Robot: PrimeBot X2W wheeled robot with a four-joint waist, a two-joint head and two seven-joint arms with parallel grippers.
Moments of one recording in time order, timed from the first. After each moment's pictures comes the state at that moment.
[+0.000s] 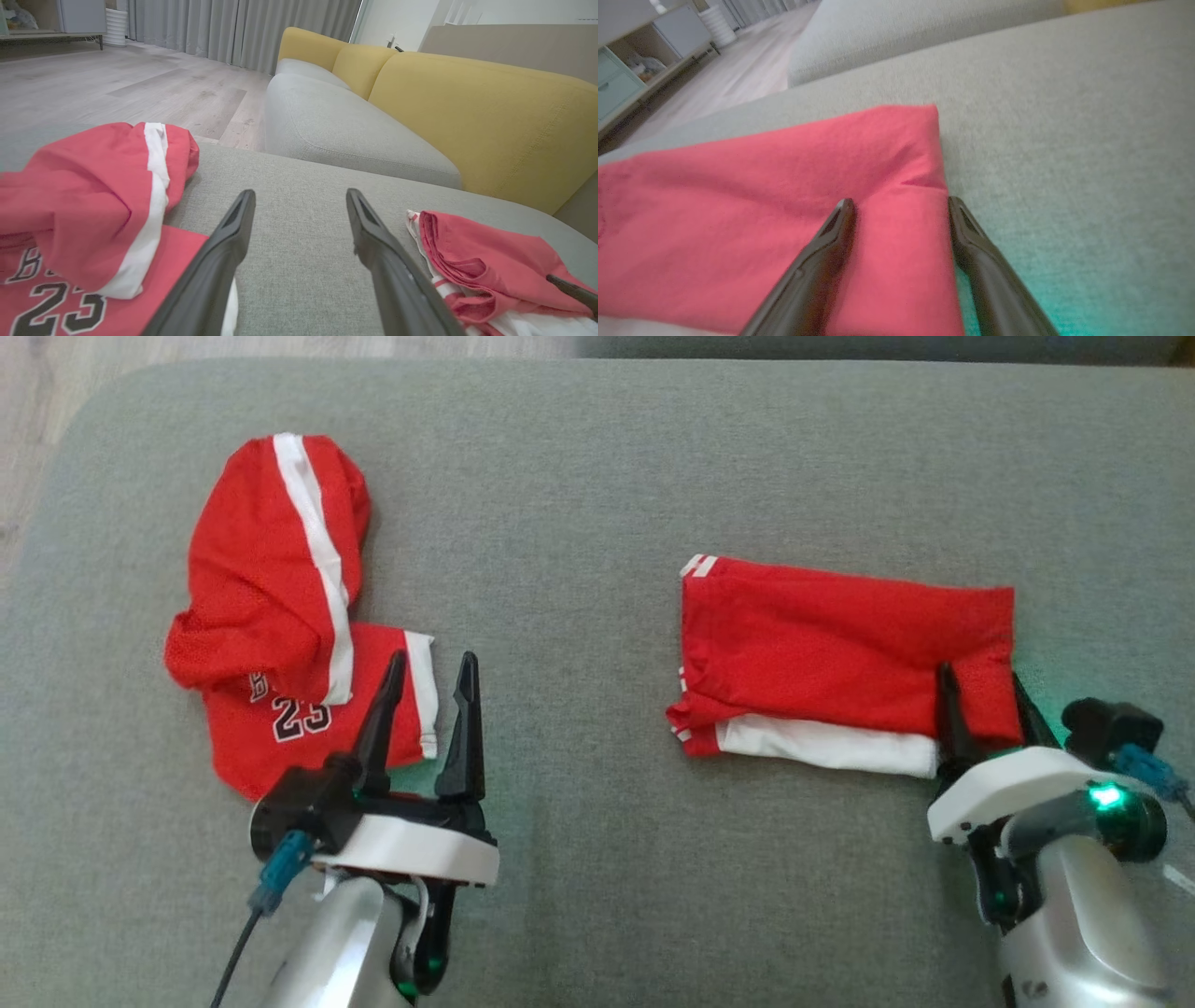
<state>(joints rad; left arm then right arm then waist) -0.24 0.05 -0.34 0.31 -0.40 -0.04 -0.26 -0.29 -0.05 -0.10 0.57 0.21 0.13 -0.07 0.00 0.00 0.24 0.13</state>
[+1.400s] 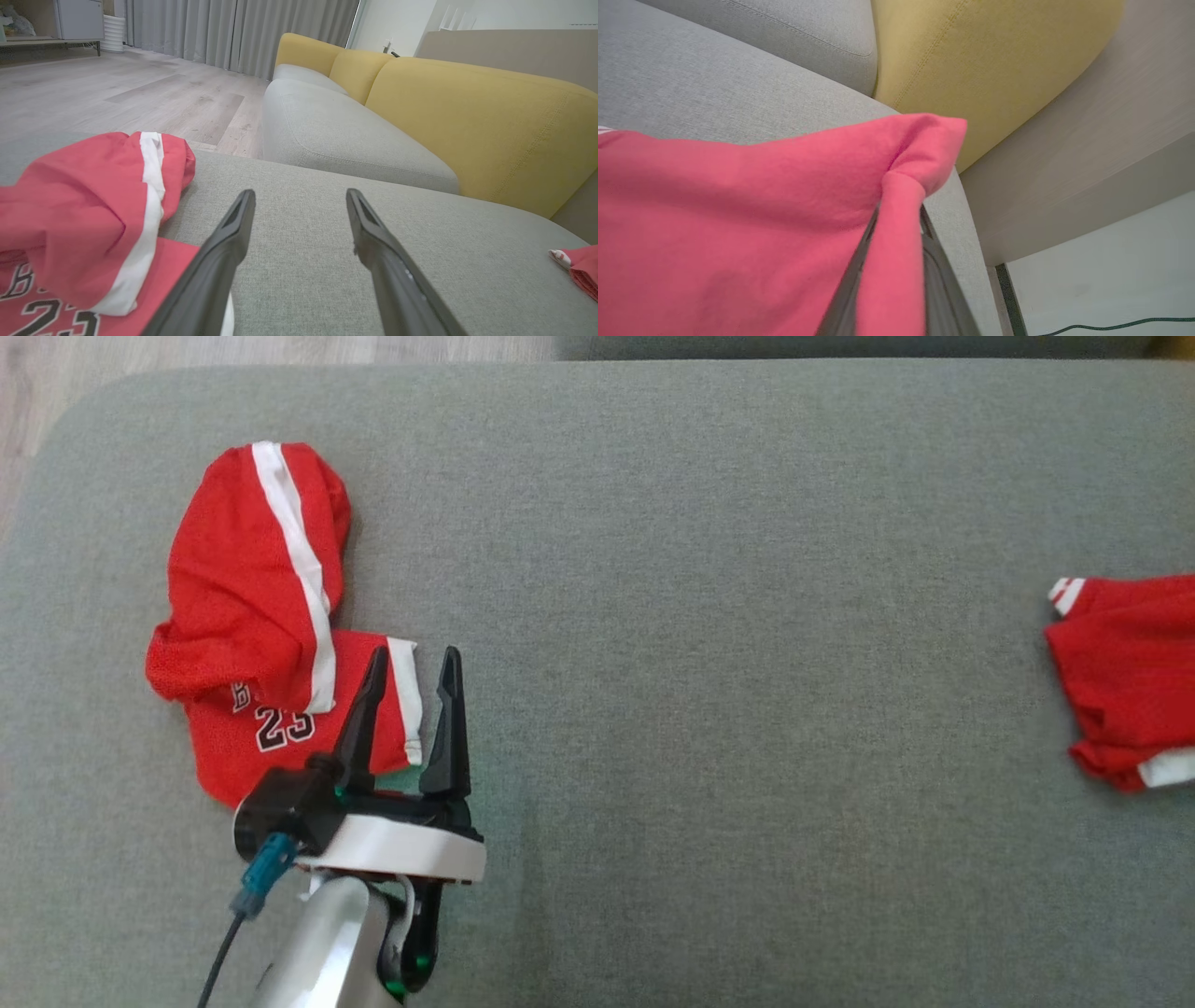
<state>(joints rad) -0.23 0.05 -0.31 0.29 -0.39 -0.05 -0.26 -0.33 -0.56 -0.25 0.64 -0.13 0.13 -0.02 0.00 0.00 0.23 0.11</state>
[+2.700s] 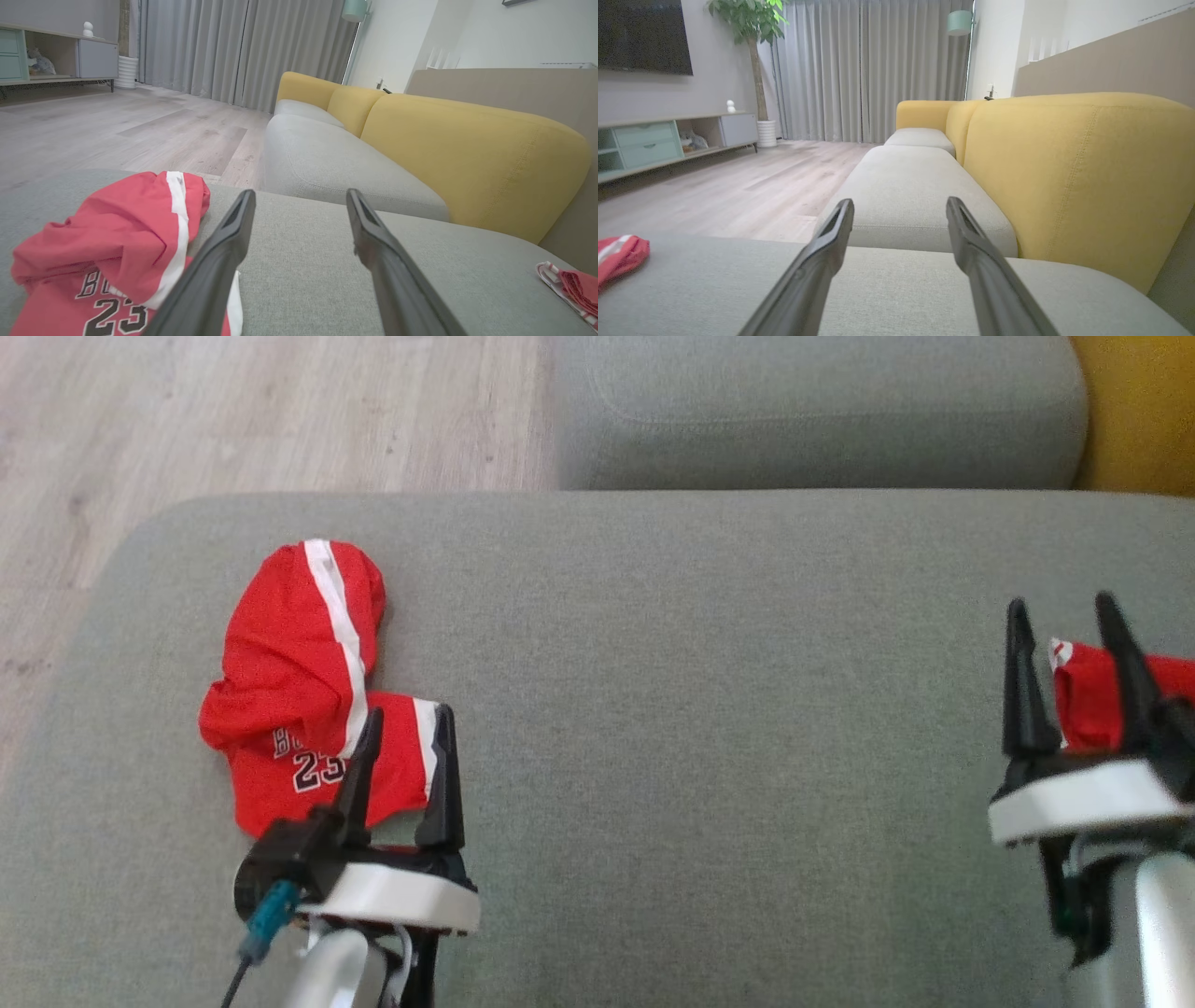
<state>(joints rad) -0.15 0.05 -0.29 0.31 -0.38 -0.04 -0.26 -0.11 -0.07 -0.11 0.04 0.04 0.13 -0.07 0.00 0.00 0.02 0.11</state>
